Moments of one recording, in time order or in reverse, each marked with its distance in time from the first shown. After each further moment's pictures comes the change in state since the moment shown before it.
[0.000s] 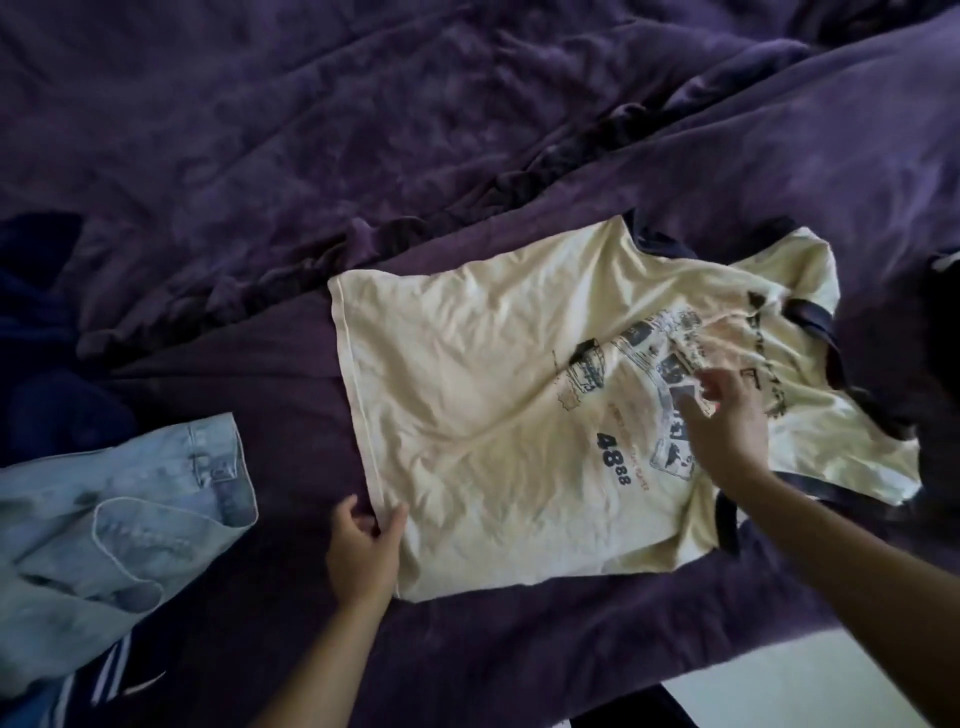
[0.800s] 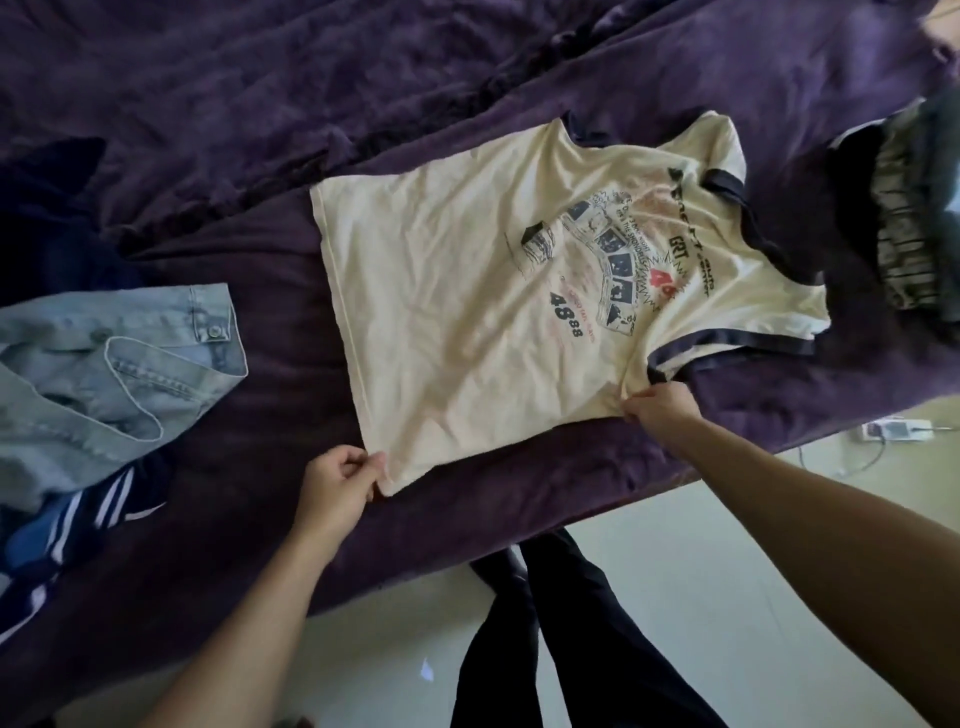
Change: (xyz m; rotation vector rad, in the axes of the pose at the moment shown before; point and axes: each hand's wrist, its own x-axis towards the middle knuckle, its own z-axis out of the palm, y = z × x) left_hand -0.100 -0.097 -0.028 -0.082 -0.199 0.308; right_hand -0.132 0.113 0.009 0.125 -0.289 0.311
